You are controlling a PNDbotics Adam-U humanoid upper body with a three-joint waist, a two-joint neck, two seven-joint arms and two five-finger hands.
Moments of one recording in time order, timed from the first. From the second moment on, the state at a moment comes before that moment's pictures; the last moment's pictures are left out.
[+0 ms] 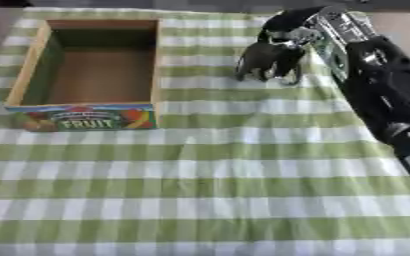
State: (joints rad) left arm -0.08 0.08 0.37 -1.98 0.08 -0.25 0.07; right arm -0.89 -0.73 0.26 -1.07 1.04 -0.27 0.62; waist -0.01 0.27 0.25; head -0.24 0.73
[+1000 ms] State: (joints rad) left arm -0.08 0.07 0.37 -1.98 0.08 -0.24 0.07; right arm -0.90 -0.73 0.25 -1.12 1.01 -0.25 0.57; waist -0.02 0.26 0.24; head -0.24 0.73
